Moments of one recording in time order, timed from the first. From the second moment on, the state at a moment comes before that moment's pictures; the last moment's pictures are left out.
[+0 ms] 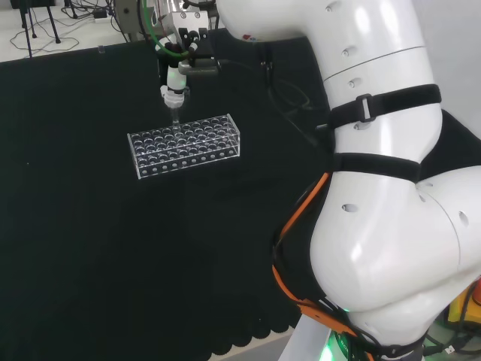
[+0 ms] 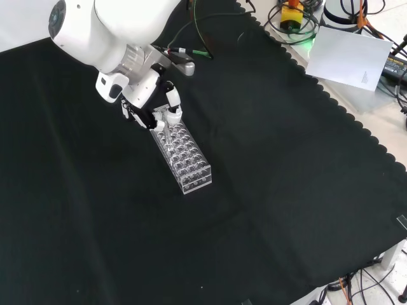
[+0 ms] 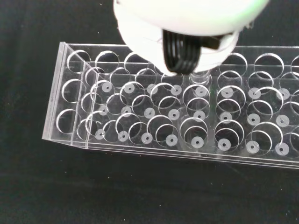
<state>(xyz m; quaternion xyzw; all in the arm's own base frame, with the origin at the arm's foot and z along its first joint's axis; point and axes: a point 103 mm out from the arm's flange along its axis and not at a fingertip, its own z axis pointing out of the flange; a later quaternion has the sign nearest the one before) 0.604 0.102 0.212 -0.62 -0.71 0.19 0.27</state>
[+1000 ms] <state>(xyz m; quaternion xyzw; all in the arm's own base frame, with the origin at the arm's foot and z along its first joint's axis) 0.606 0.099 0.197 -0.63 -0.71 0.19 0.27</state>
